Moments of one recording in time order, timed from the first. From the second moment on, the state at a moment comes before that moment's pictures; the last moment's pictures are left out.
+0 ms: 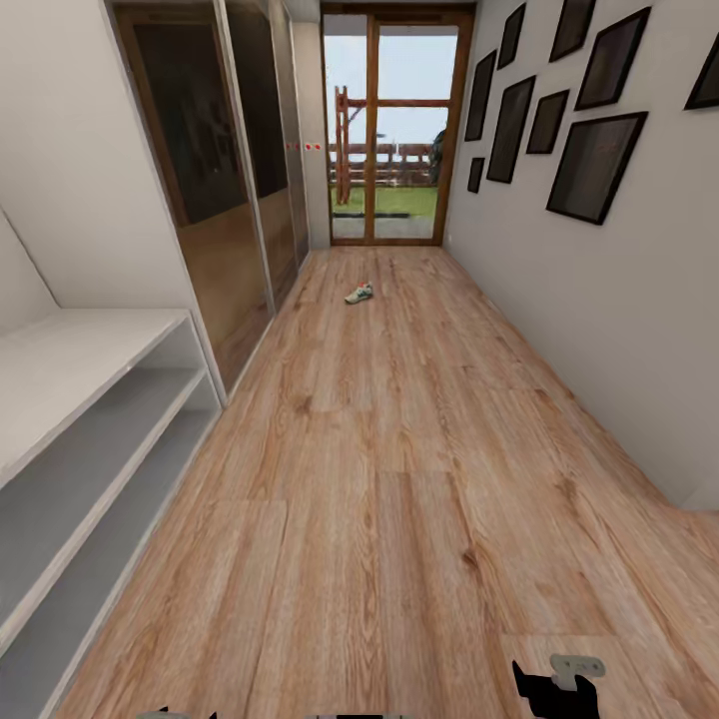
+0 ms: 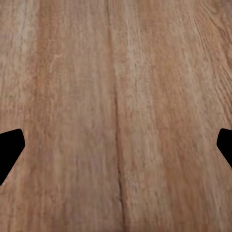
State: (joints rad) left arm -0.12 0.14 0.25 -0.50 0.02 -0.35 -0.50; right arm -0.44 -0.16 -0.02 -0.09 -0.09 -0.41 0.06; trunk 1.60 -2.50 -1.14
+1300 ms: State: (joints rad) left arm -0.12 0.14 0.25 -0.50 0.02 -0.35 -0.50; right arm -0.44 -0.16 -0.02 -0.09 -0.09 -0.41 0.06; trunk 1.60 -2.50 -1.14
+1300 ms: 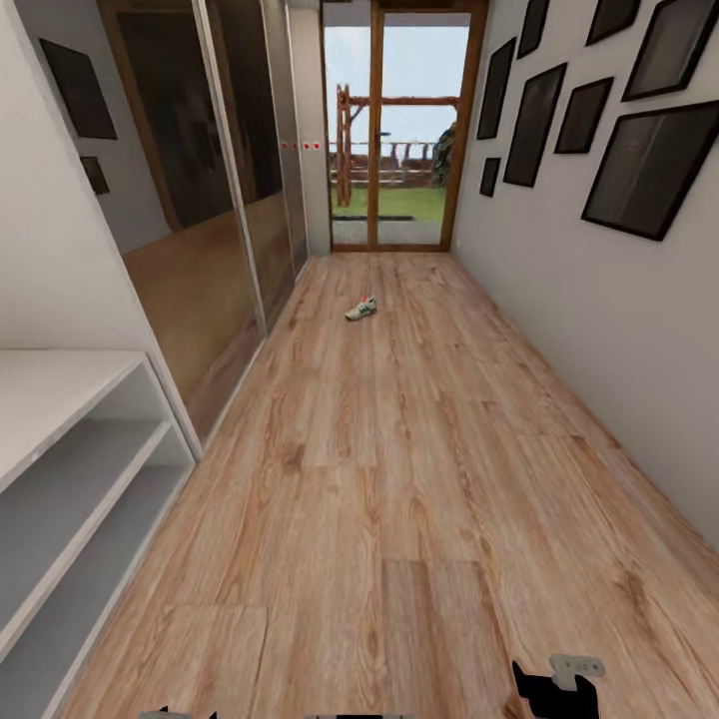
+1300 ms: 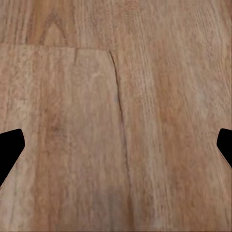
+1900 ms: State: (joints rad) left arm -0.12 0.14 0.25 -0.50 0.02 -0.35 -0.50; right arm -0.44 -0.16 -0.02 -0.09 -0.09 -0.41 0.06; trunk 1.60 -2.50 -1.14
